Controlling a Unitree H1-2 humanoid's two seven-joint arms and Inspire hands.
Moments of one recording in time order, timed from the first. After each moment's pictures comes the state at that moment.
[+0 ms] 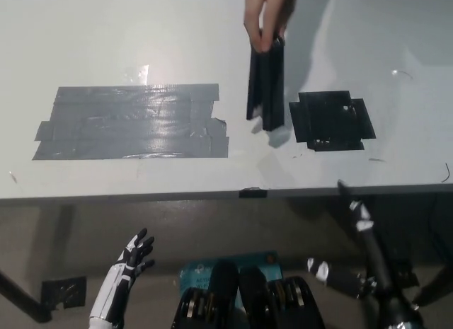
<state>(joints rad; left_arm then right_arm) 0.05 0.12 -0.05 0.08 0.04 -0.13 -0.07 0.01 -0.06 0.19 -0.25 -0.36 0.00 -0.07</state>
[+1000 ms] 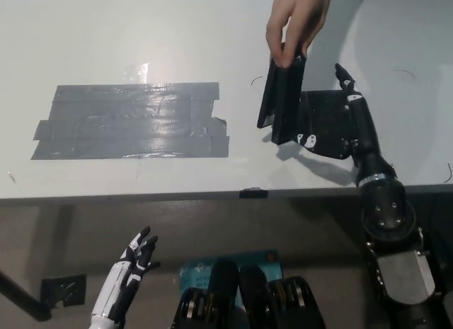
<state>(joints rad) 0.03 0.13 -0.06 0.08 0.06 -0.13 -0.07 -0.56 -0.03 0.01 0.32 -0.27 0.06 -0.09</state>
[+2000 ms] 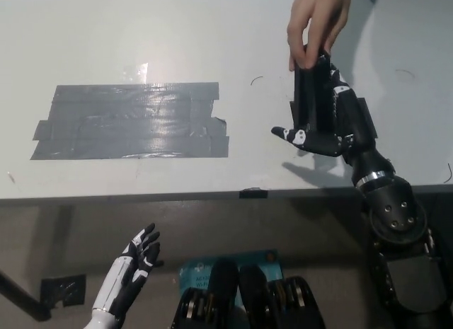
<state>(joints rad) 0.02 0.14 -0.07 0.08 0.07 -0.11 -0.08 -0.54 -0.05 0.04 0.16 -0.13 0.10 0.04</state>
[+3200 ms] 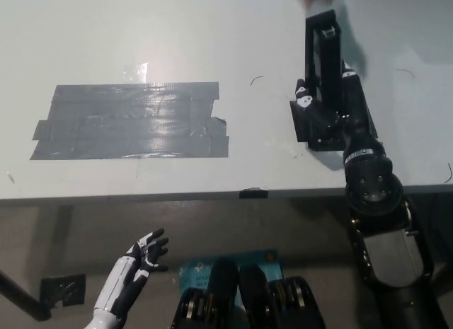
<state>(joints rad) 0.01 0.14 -0.07 0.08 0.07 -0.10 -0.10 -0.64 0.00 0.05 0.22 -0.25 0.26 -0.16</state>
